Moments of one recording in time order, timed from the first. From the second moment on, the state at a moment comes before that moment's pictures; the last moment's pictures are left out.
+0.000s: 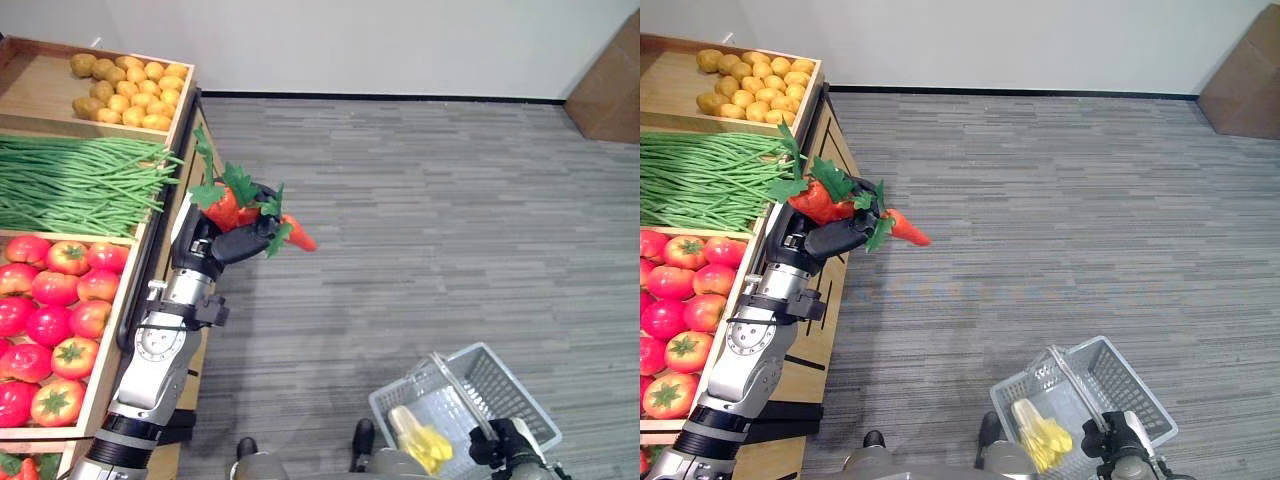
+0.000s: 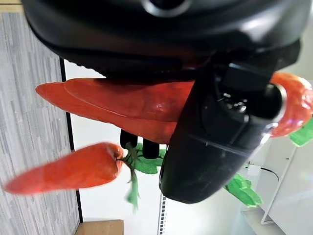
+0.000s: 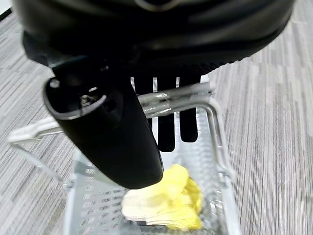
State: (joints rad) left arm -0.09 0.53 -0.12 -0.12 -0.49 -0.28 0.00; right arm 0.02 -0.48 0.16 1.16 -0.10 -0.10 -0.18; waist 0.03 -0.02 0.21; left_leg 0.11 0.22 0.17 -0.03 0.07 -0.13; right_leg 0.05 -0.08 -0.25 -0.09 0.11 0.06
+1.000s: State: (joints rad) left arm -0.35 0.69 -0.56 -0.19 -0.51 -0.25 -0.16; right arm -0.45 -0.66 0.44 0.84 -0.15 -0.11 -0.15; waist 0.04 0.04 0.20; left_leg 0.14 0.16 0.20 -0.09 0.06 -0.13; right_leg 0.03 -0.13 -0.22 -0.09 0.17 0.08
